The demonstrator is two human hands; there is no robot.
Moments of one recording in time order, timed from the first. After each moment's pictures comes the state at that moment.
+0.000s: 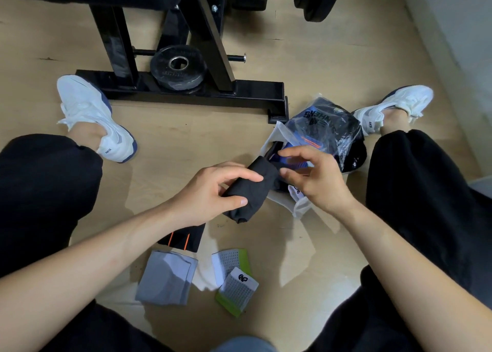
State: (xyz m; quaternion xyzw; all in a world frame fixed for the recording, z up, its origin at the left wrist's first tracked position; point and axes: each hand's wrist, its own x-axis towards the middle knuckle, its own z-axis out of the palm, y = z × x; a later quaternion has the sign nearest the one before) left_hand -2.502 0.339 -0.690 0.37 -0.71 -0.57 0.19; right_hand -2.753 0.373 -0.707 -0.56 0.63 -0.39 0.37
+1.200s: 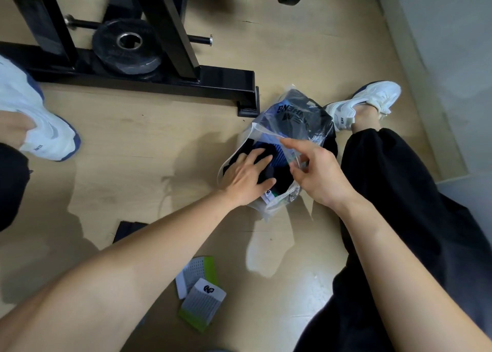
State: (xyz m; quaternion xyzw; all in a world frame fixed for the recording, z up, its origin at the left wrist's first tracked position) left_hand -2.661 0.292 -0.836 0.42 -0.86 -0.28 0.07; right_hand -2.824 0.358 -0.718 -0.63 0.70 -0.23 0.26
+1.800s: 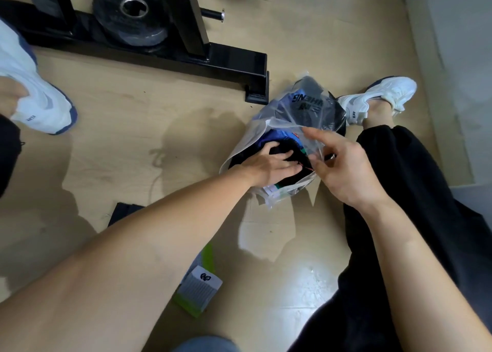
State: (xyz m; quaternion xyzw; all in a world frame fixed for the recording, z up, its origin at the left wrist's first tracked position) left_hand -2.695 0.271 -0.842 0.30 -0.86 -0.41 -0.09; right_hand -2.834 0.362 -0.704 -0.63 0.71 -0.22 0.24
